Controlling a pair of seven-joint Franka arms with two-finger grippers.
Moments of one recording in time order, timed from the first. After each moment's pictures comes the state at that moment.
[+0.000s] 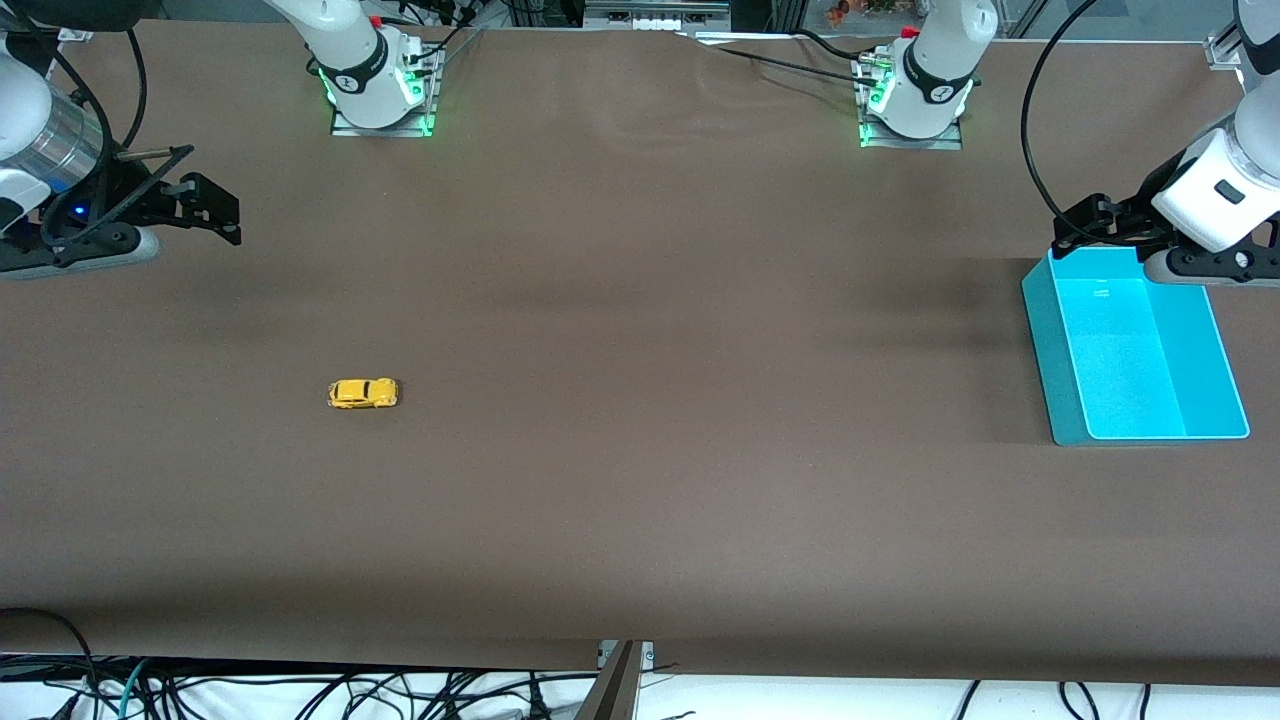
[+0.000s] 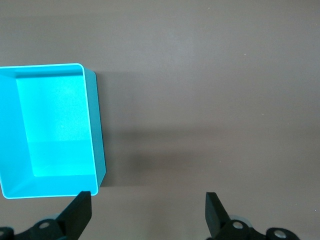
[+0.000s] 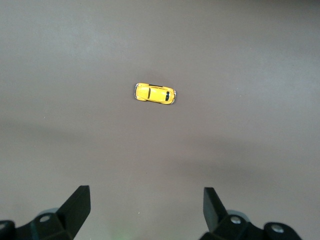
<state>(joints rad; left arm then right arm) -0.01 -0.03 -0.01 -1.72 0.00 1.61 -0.02 0.11 0.01 0.00 -1.64 -0.03 1.59 -0.08</state>
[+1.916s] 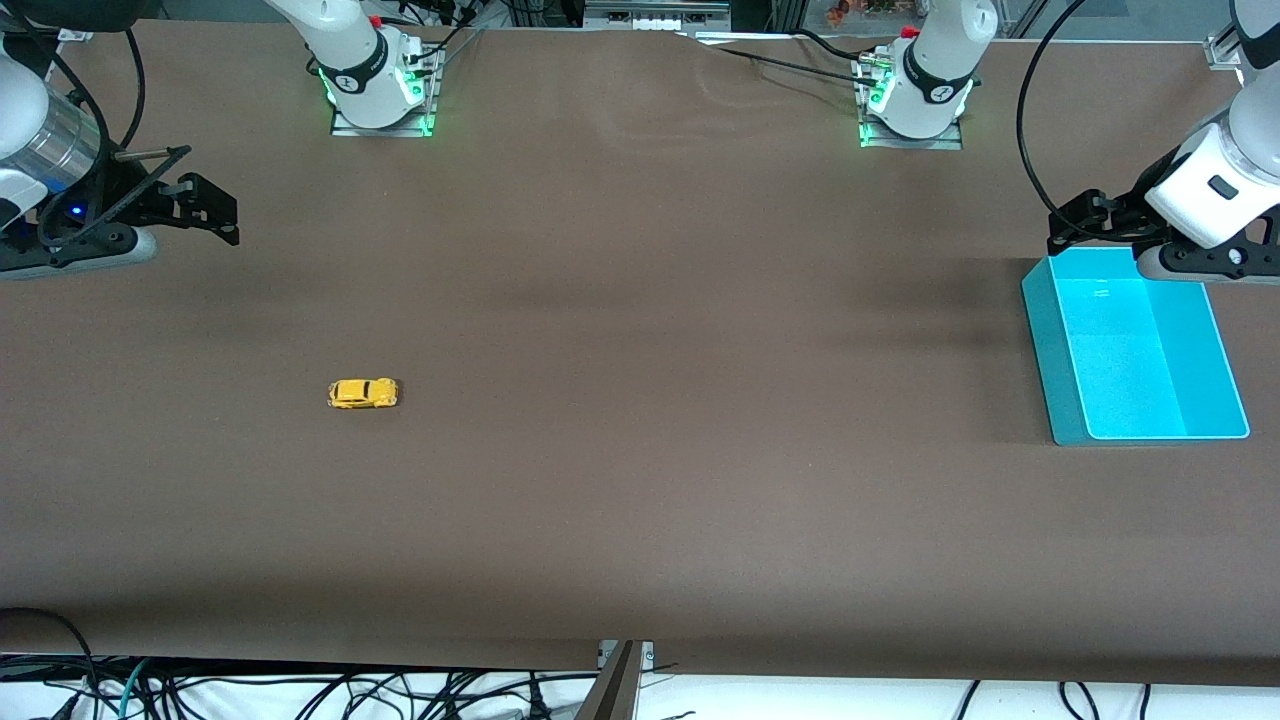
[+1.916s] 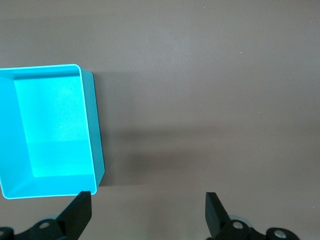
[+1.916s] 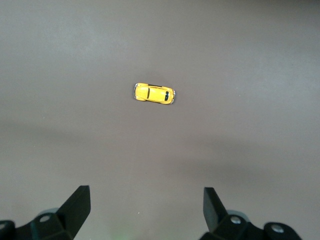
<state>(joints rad) -0.01 -0.03 -0.03 -1.71 0.00 1.60 -0.02 0.11 0.01 0.00 -1.64 -0.03 1.59 -0.08</state>
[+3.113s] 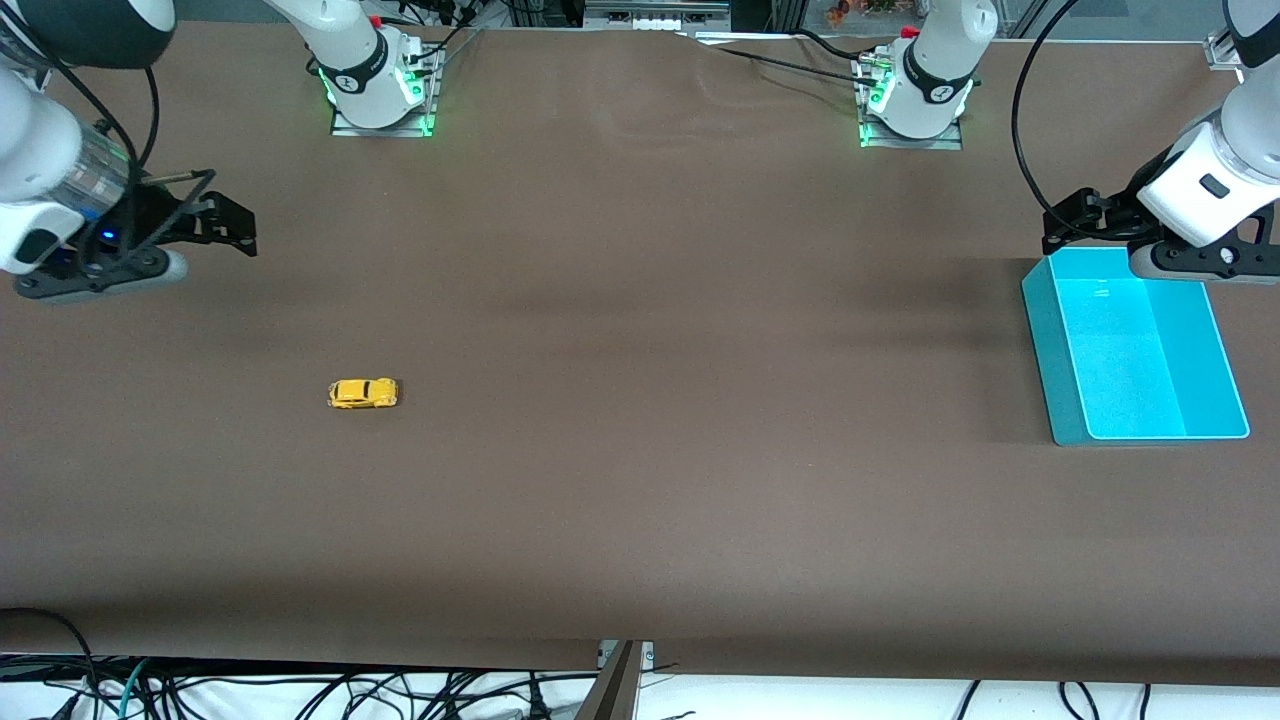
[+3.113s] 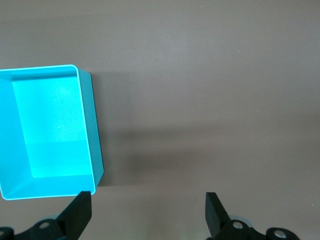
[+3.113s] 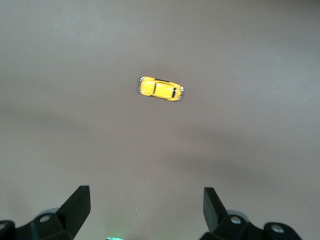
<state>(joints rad) -0.01 -0.03 -0.04 -1.71 0.00 1.59 -0.02 0.12 0.07 0.01 -1.64 -0.02 1.59 -0.16</state>
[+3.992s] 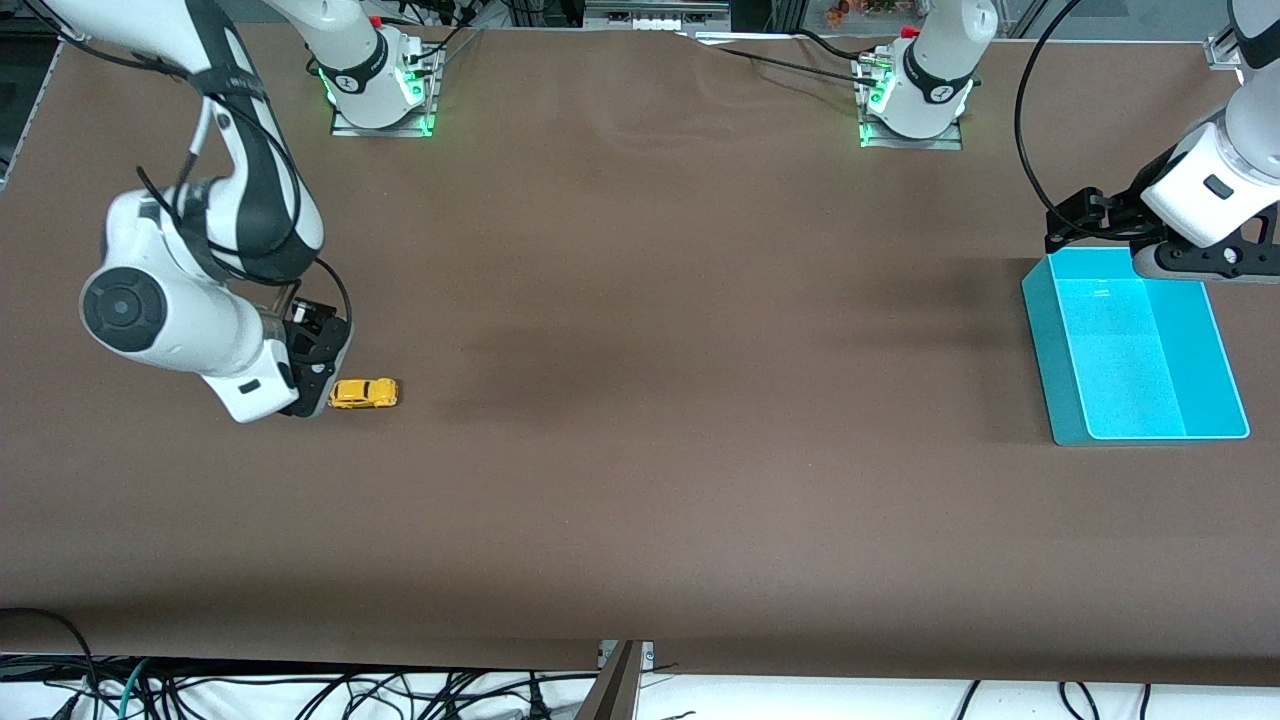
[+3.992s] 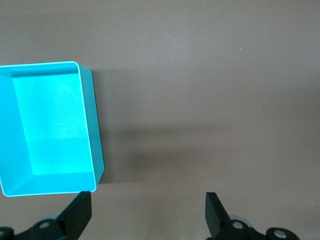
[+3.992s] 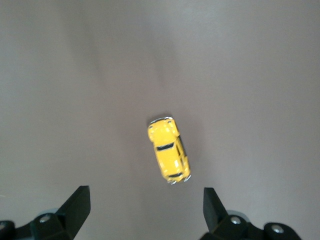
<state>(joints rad) -0.01 -0.03 -0.04 -1.71 0.00 1.58 -0.02 0.13 0.41 0.02 -1.73 -0.02 1.99 -1.19</state>
